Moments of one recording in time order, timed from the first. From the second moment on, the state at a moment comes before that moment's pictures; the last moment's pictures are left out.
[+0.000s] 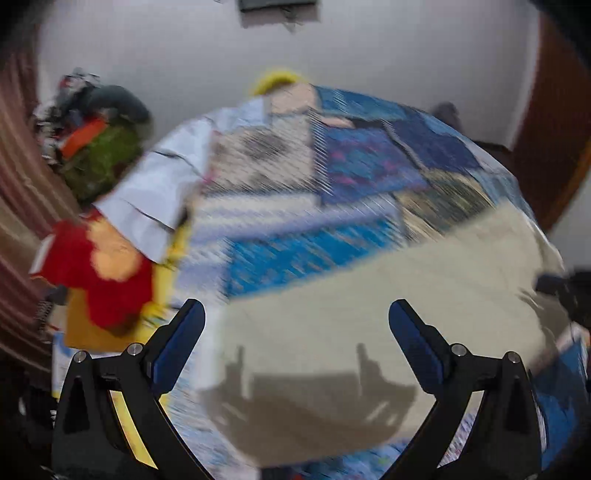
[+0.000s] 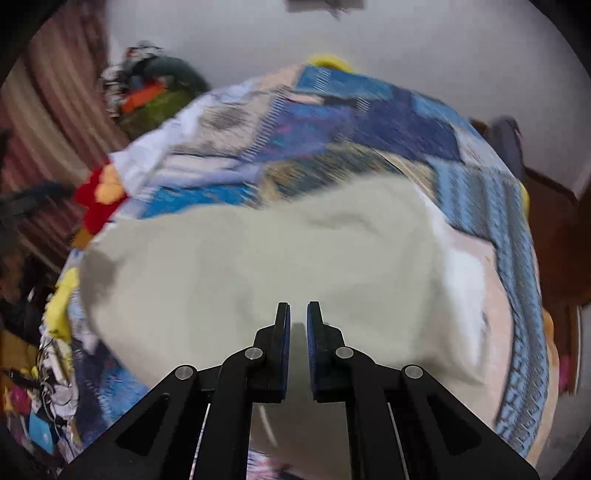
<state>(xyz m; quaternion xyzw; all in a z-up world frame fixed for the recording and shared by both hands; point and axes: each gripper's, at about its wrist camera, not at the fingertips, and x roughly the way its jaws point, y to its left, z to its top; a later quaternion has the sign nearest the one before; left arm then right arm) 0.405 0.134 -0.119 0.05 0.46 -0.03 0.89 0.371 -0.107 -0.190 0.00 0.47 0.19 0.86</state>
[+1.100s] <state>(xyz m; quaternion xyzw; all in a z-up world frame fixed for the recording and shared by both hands) 0.310 0.238 -0.248 -0.04 0.51 0.14 0.85 0.362 -0.194 -0.241 -0.04 0.51 0.11 0.85</state>
